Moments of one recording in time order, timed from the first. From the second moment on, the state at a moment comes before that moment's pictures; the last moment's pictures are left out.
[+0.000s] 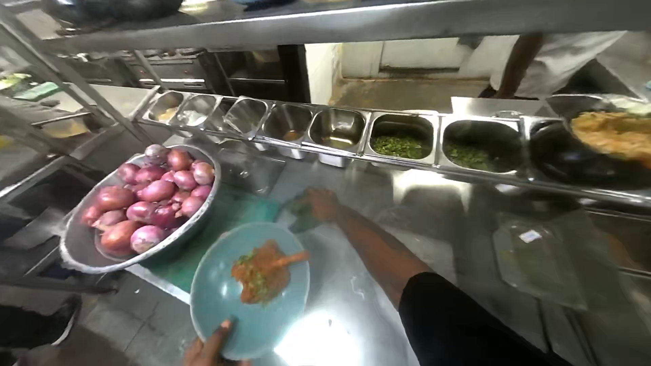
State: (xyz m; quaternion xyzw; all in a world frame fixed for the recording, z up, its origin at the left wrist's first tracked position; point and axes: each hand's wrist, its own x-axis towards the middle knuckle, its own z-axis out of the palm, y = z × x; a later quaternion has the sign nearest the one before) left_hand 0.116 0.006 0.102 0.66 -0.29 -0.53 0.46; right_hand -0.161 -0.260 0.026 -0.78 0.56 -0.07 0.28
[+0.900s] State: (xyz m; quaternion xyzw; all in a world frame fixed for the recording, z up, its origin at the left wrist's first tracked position) left_hand -0.045 -0.189 0.003 0.58 -0.37 -0.68 0.27; right_hand -0.315 -0.036 0.007 -0.51 0.81 -0.11 0.26
